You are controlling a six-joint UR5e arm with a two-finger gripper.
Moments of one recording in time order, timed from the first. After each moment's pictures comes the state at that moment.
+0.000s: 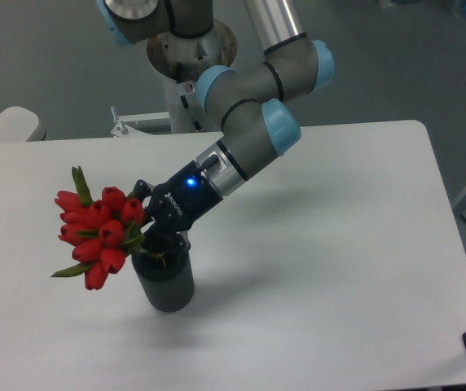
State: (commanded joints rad) arm 2.50 -1.89 -1.89 -0.76 0.37 1.28
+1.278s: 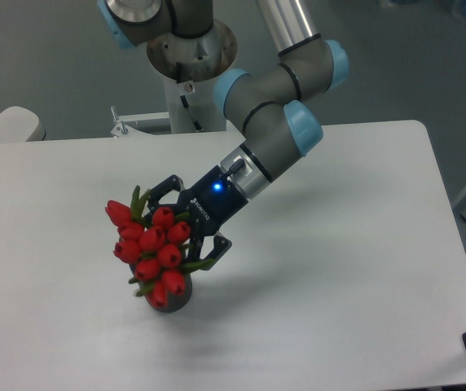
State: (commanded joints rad) arm 2.55 -1.89 -1.90 -0.76 0.38 1.30
